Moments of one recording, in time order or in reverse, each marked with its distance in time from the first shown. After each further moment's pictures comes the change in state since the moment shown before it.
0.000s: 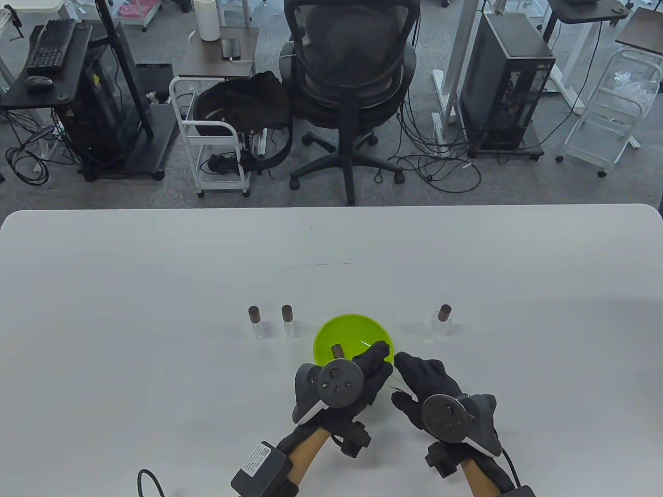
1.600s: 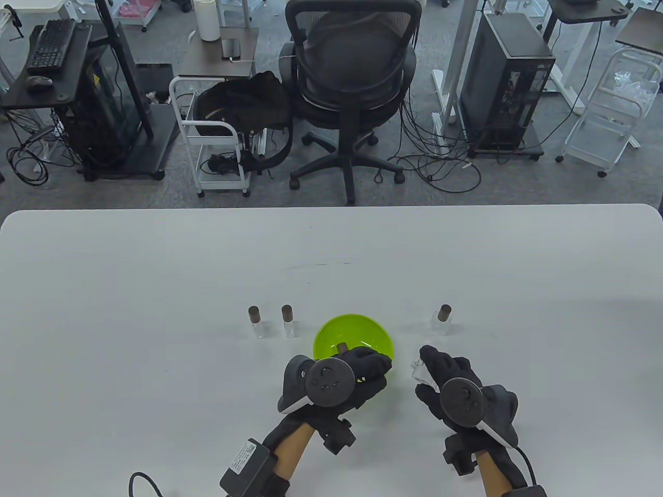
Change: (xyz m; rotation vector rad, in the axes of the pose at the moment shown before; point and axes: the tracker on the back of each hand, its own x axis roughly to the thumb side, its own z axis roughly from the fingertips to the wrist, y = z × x) left_hand 0.006 0.026 0.003 -0.065 -0.226 0.037; right_hand -0.038 -0.001 -0.001 0.088 0.156 0.031
